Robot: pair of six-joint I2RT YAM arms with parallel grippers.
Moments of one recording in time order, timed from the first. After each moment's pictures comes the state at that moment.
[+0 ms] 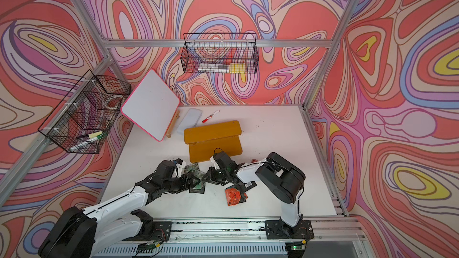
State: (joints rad) left arm -0.46 1.08 0.31 -0.12 0.41 -0.74; right arm 0.85 1.87 0.82 0.28 -0.48 0.98
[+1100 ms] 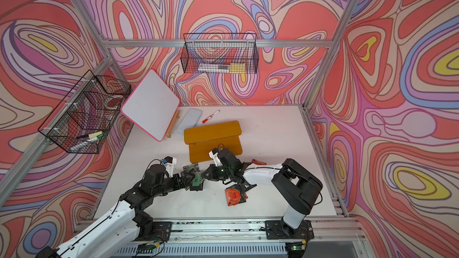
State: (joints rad) left arm -0.47 0.71 0.29 -0.26 0.26 -0.74; right arm 0.85 1.67 0.79 0.25 -0.49 0.88
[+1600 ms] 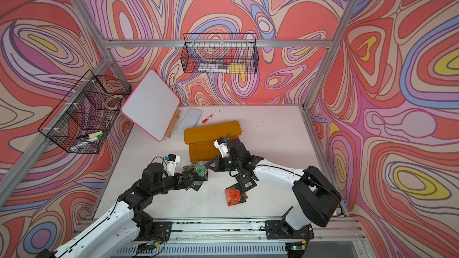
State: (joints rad) left arm -0.47 0.69 0.32 -0.20 0.42 -0.71; right arm 0.73 1.49 0.84 0.09 -0.58 0.74
